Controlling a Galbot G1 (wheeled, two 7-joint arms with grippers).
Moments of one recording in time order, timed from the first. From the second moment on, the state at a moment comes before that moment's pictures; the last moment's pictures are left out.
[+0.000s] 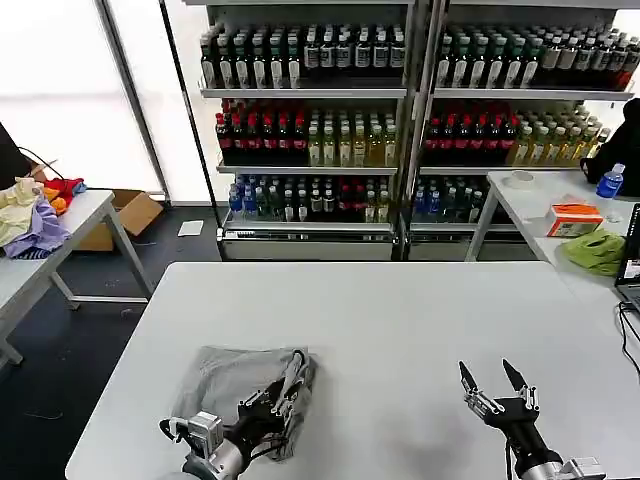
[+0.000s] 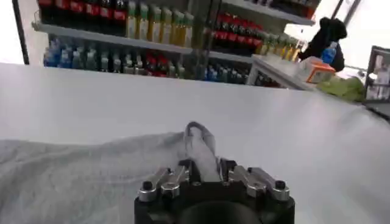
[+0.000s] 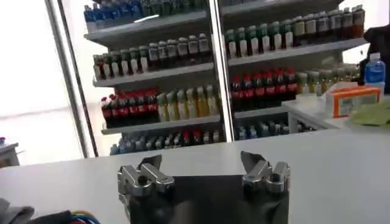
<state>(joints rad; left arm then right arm) 1.48 -1.18 -0.28 -2.21 -0.50 0.56 -0.11 -1.72 1.30 0.78 2.11 0.49 -0.05 -0.17</state>
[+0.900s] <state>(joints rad) 1.54 -1.19 -0.66 -2.11 -0.45 0.56 -0.11 -1.70 1.28 0.75 2.10 0.48 -0.05 -0.17</state>
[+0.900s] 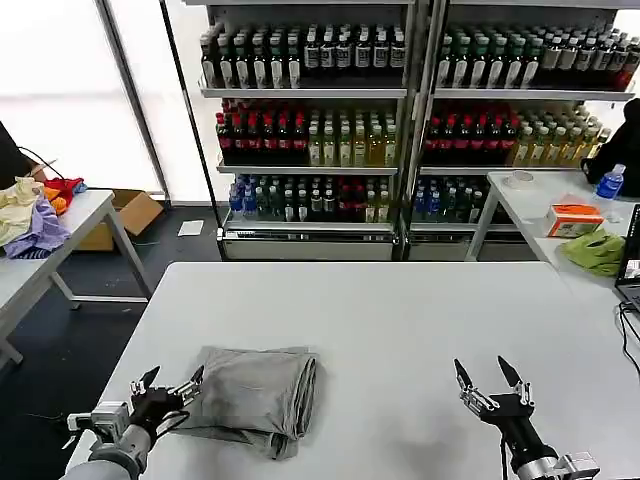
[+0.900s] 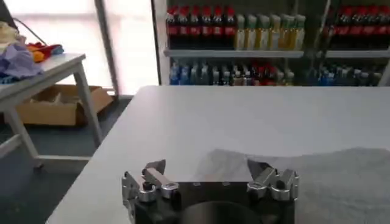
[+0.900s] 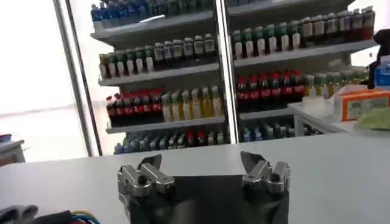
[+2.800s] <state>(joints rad) 1.56 -1.28 -0.64 -2.07 -0.60 0.48 -0.10 -1.72 1.28 0.76 2.09 0.48 -0.02 -0.17</state>
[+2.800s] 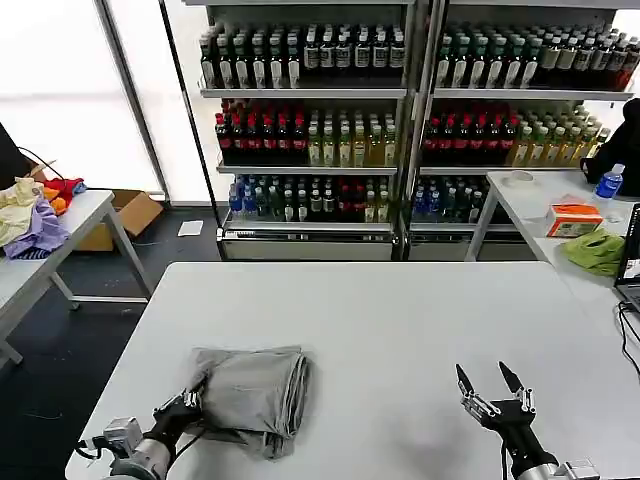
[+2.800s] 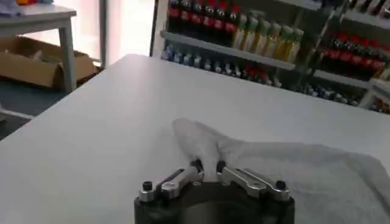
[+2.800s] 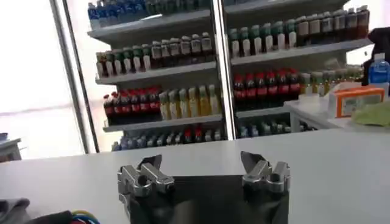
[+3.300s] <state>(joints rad) 1.59 -1.07 -0.91 -2.12 -0.88 0.53 -0.11 -1.72 1.25 0.77 2.08 0.50 0.00 -0.17</state>
